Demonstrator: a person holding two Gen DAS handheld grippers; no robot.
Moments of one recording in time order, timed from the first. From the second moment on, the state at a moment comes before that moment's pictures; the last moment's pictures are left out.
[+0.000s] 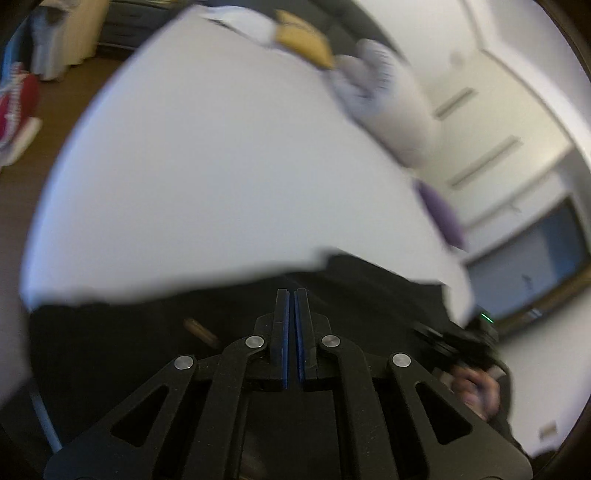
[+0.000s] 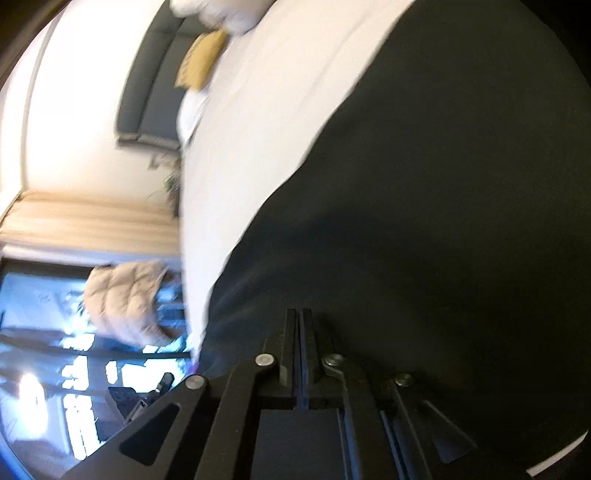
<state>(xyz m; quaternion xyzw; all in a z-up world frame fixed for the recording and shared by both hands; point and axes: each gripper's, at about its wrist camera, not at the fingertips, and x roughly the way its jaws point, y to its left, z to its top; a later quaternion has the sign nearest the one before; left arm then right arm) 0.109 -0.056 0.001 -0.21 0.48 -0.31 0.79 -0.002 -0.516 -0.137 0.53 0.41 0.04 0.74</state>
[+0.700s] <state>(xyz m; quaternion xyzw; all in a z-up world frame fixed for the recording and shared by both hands) 0.062 0.004 -0.043 -0.16 0.51 -0.25 0.81 -0.033 -0.564 -0.146 0.56 0.37 -0.06 0.74</state>
